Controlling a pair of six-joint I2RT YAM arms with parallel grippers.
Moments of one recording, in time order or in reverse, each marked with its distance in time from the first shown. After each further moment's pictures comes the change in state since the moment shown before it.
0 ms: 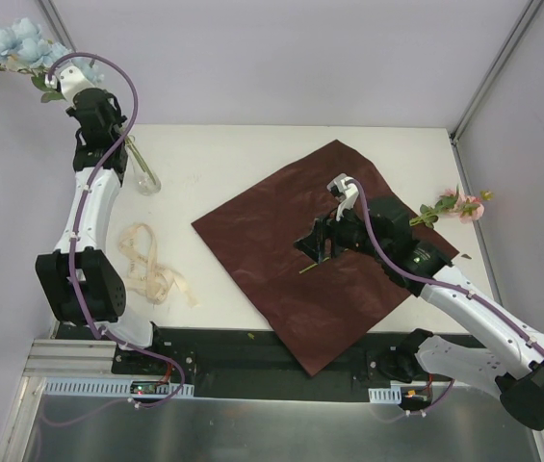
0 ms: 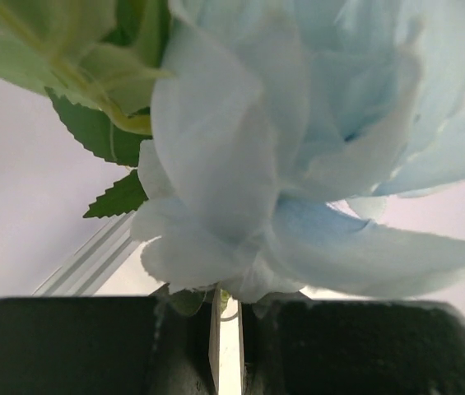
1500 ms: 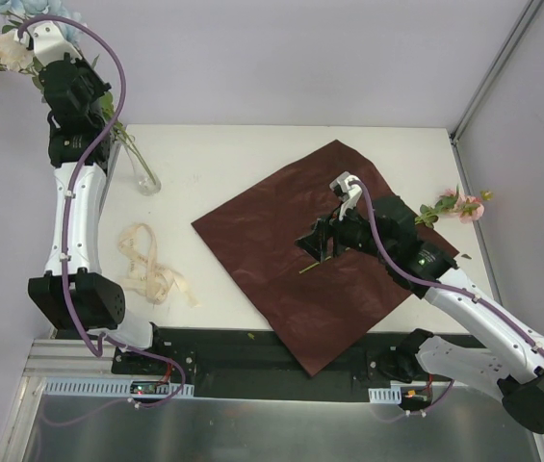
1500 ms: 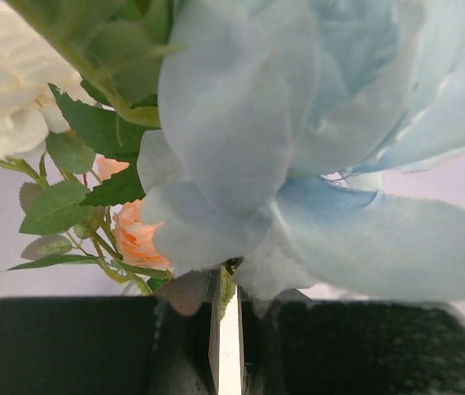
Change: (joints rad) left arm 0.000 -0.045 0.258 -0.074 0.126 0.137; right arm 0.005 -0.026 0.016 -0.005 0.009 -0.032
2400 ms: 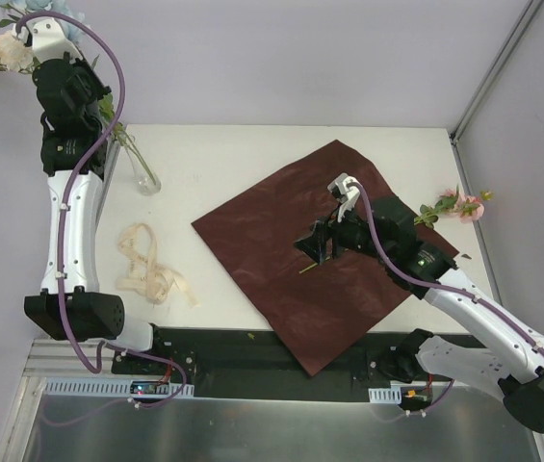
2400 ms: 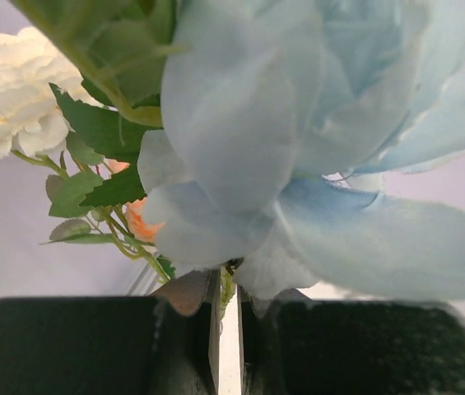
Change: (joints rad) left arm -0.038 -0.074 0.019 -0.131 0.000 0.056; right arm 0.014 0.000 0.000 0.000 0.000 -0.013
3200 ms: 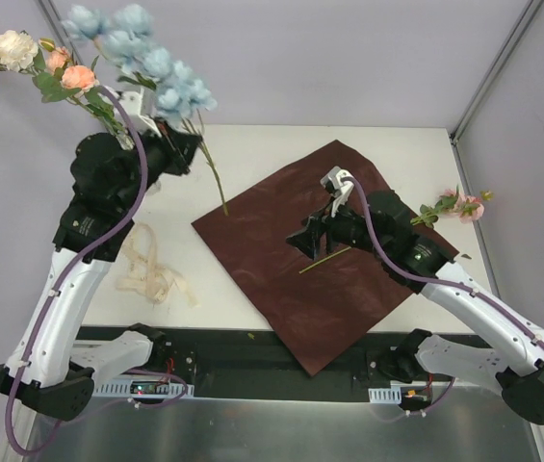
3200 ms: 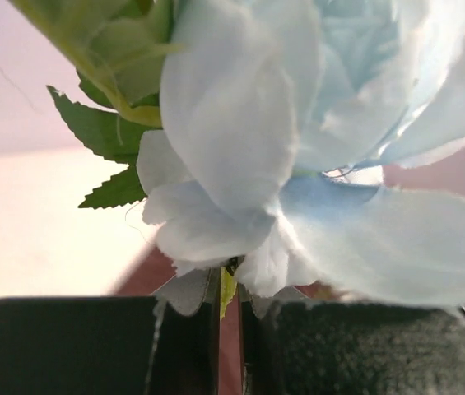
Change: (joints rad) left arm -0.463 -0.421 -0.378 -0.167 0.430 -0.230; right arm 0.052 0.061 0.085 0.017 -0.023 -0.014
